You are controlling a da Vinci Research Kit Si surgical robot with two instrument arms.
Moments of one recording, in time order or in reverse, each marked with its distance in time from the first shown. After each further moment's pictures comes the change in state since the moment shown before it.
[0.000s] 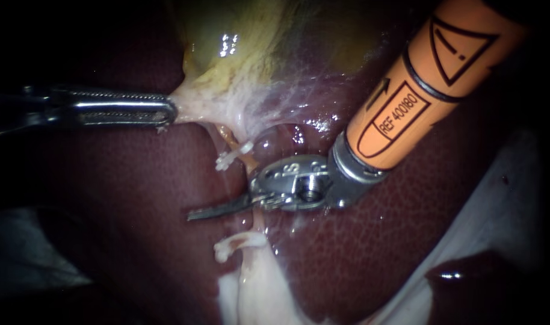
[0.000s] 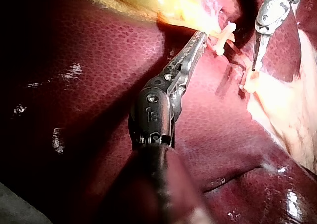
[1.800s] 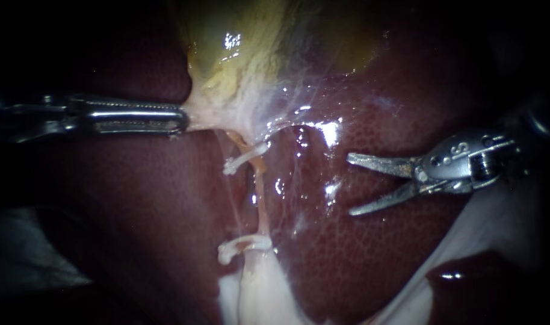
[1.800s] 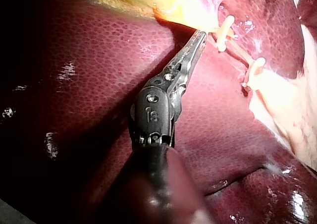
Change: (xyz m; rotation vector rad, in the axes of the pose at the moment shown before) right arm -0.001 -0.008 -0.019 -0.513 -0.207 -0.151; left arm -0.003 -0.001 0.004 0.000 -0.009 0.019
